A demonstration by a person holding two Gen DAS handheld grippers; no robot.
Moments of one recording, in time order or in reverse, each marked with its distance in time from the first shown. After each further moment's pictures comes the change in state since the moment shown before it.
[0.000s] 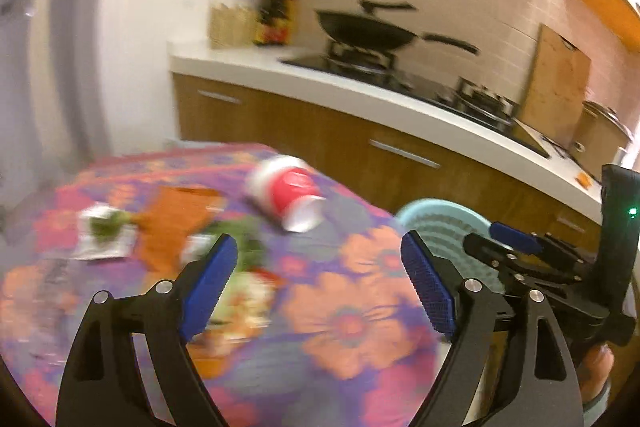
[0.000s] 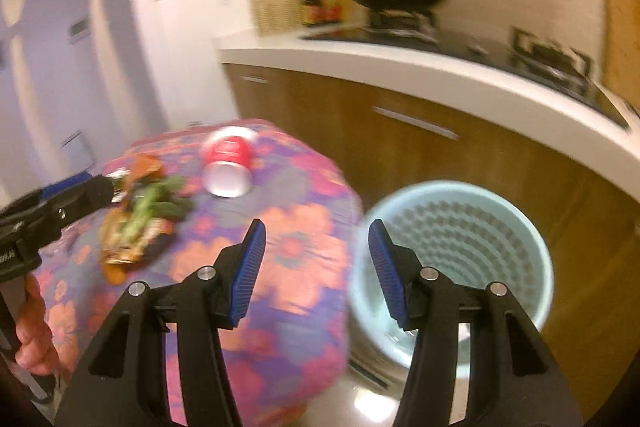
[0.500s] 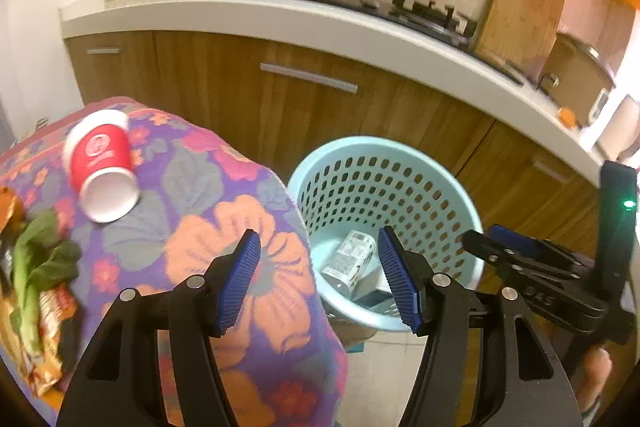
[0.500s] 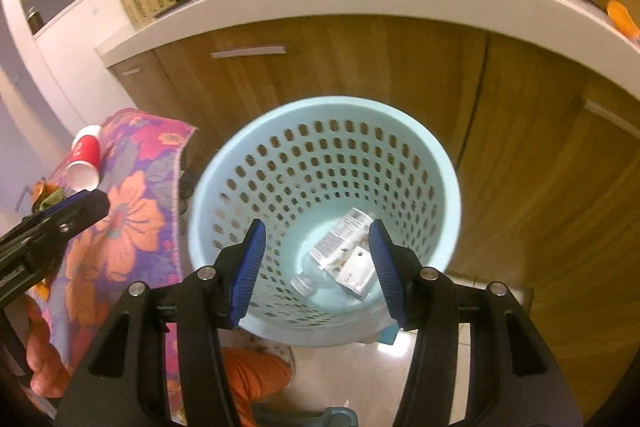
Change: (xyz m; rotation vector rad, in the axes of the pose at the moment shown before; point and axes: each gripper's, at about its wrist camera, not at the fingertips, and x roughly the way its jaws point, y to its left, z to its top) left arm 0.123 -0.121 -0.012 0.089 0.265 -0.227; right arm 0.012 -0.154 -0.047 0.325 0.186 -0.204
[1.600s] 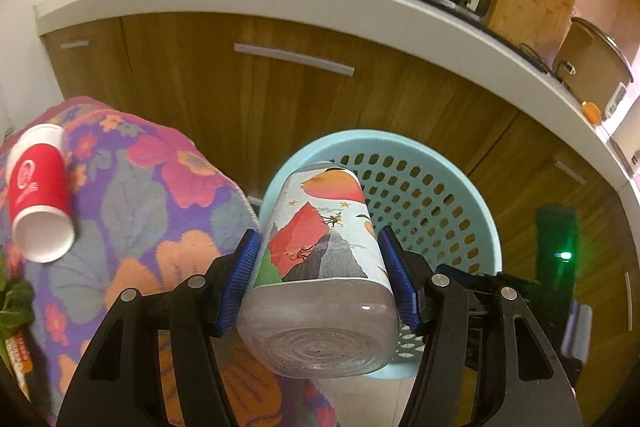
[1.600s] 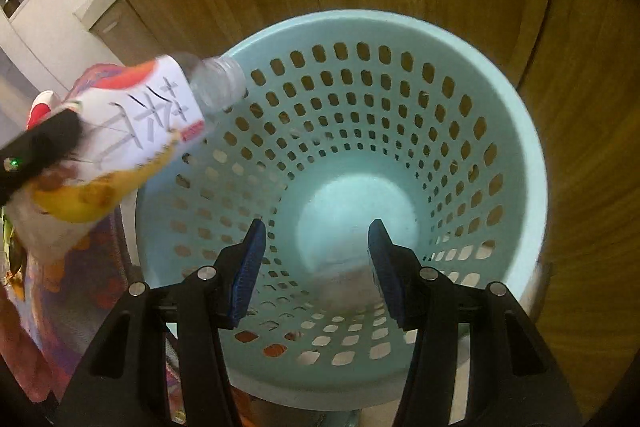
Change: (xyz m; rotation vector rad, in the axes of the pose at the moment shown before) left arm 0.081 -0.021 0.025 0.024 0.100 0.016; right arm 0.096 -0.015 -0.010 0.026 0.209 0.034
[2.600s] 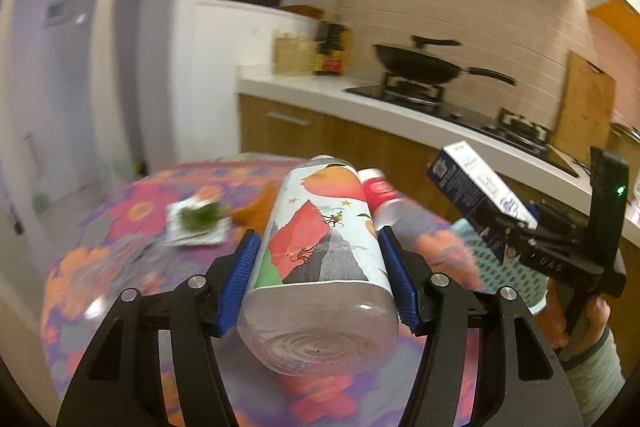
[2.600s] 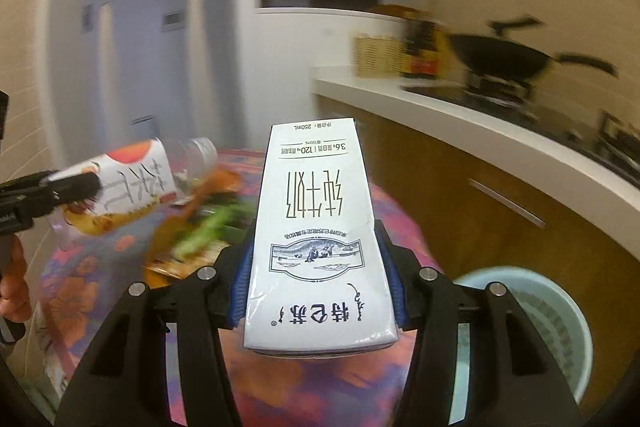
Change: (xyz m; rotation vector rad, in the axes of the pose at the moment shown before) left arm -0.262 0.131 -0.124 -0.158 -0.456 0.300; right arm -0.117 0.190 -0.030 -0.593 -0.513 0.335
